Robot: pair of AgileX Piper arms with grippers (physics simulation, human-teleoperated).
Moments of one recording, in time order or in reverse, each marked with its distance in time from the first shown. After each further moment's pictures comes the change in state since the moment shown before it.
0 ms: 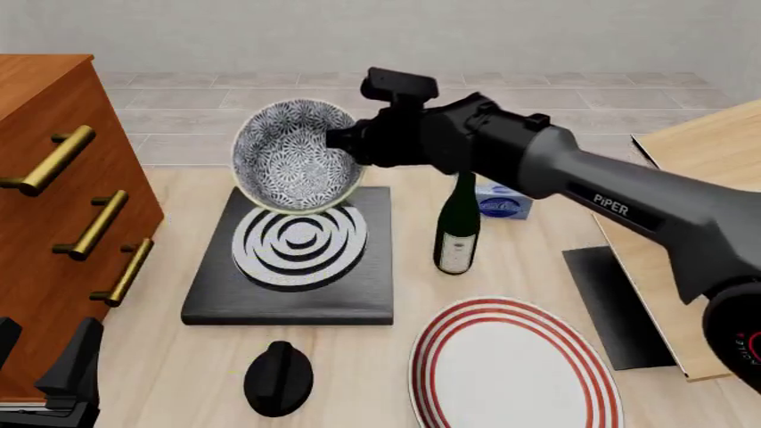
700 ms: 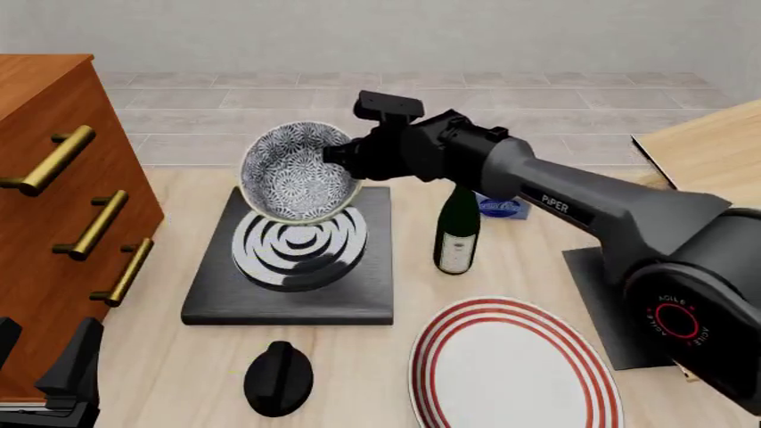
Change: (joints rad) left arm 0.000 0.000 0.000 0.000 0.000; right arm -0.017 0.150 -0.105 0.032 0.016
